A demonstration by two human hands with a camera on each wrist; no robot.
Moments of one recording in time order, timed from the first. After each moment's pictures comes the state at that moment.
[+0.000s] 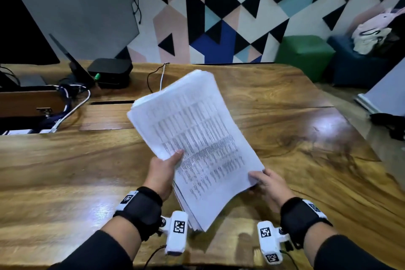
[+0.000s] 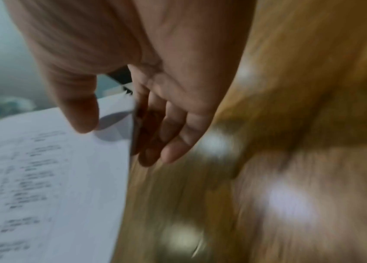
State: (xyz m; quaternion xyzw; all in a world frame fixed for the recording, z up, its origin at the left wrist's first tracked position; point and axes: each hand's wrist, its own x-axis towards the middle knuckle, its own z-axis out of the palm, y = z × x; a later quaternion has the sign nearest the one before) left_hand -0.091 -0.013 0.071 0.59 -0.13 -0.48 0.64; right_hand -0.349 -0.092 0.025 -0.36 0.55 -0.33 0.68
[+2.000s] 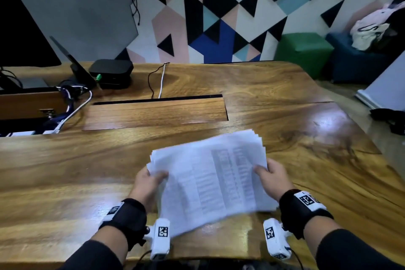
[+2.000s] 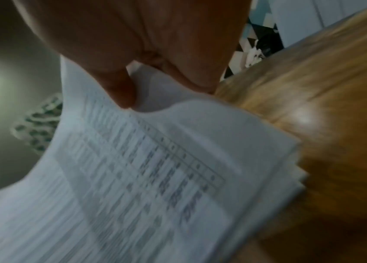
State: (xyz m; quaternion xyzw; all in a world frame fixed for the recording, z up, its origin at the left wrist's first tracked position) left_hand -0.046 0.028 0.020 0.66 -0.15 -0.45 0.57; right_hand -0.346 -0.084 0.039 -0.57 0.59 -0.30 0.49
